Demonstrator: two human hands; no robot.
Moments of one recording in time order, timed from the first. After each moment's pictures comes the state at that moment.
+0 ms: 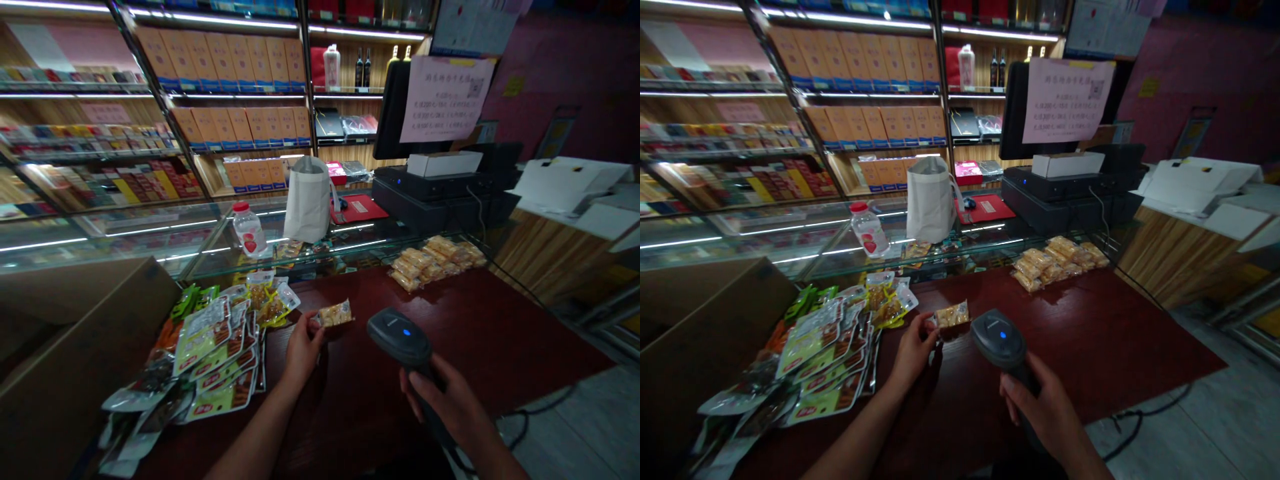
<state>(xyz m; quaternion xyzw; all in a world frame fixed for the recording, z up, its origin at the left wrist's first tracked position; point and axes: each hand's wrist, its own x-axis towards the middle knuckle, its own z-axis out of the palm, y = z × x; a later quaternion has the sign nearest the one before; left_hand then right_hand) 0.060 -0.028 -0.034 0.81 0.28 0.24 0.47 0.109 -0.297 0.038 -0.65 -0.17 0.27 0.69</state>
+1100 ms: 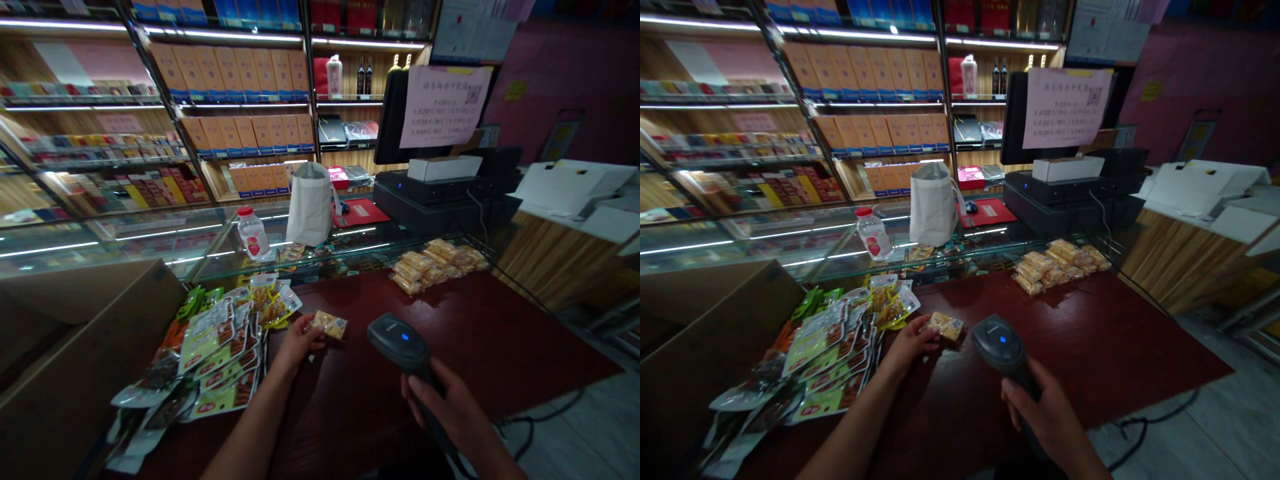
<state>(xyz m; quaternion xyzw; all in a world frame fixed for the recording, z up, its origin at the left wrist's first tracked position) 0.061 -0.016 -0.016 0.55 0.34 0.15 0.75 0.110 -0.303 0.031 -0.66 -0.20 0.27 0.67</state>
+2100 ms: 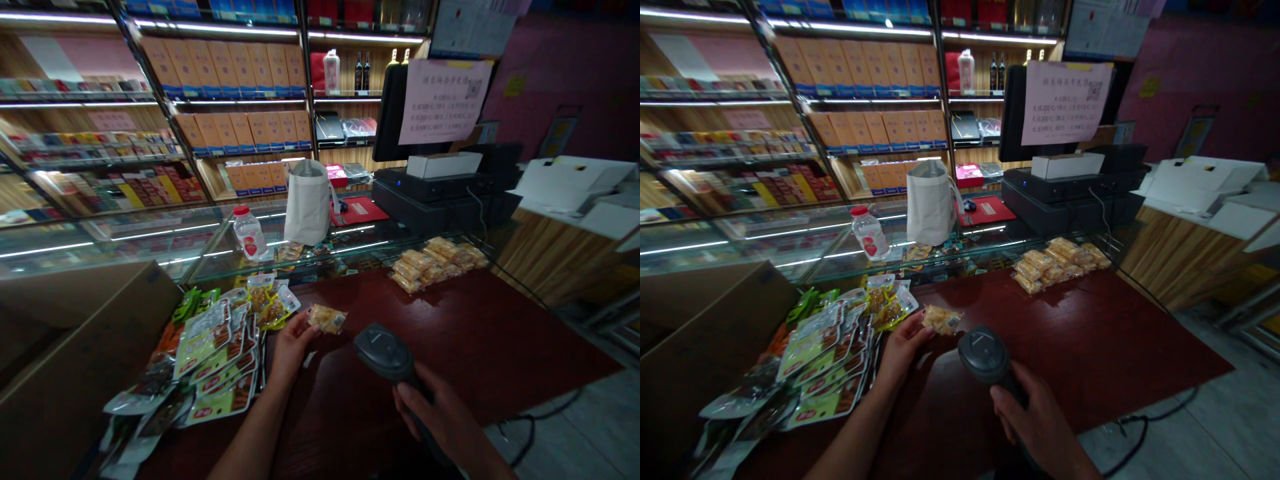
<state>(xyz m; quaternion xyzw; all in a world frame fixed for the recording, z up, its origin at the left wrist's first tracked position) 0.056 -0.019 -0.024 0.56 0.27 0.25 0.74 0.104 -0.294 0.038 -0.69 -0.25 0.30 0.61</state>
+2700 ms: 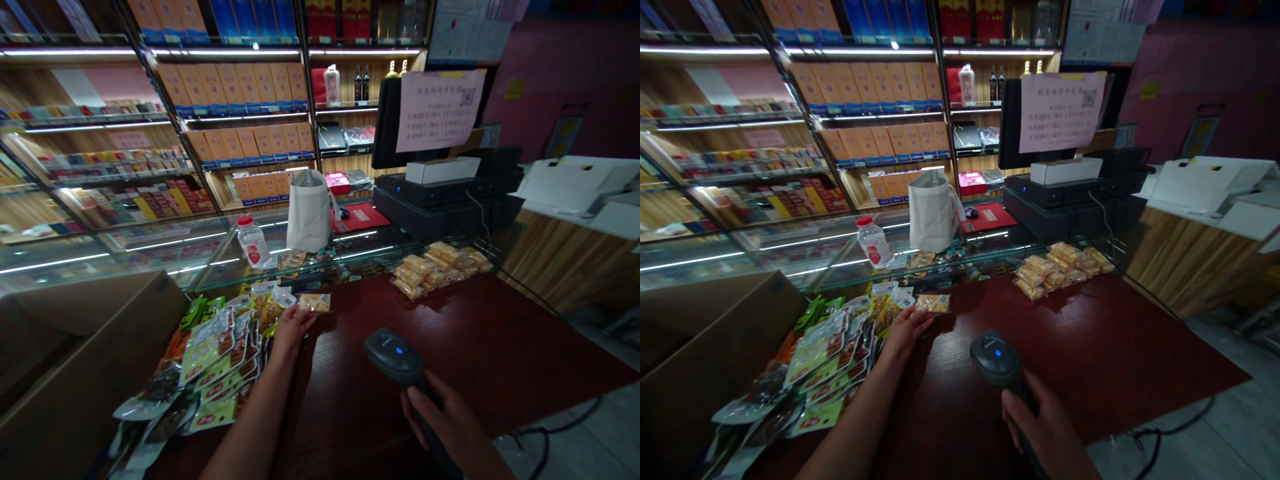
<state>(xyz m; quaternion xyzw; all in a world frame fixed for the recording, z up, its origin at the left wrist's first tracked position) 0.094 0.012 -0.005 0.44 0.35 0.28 0.78 0.108 -0.305 0.020 -0.68 -0.20 0.32 0.63</state>
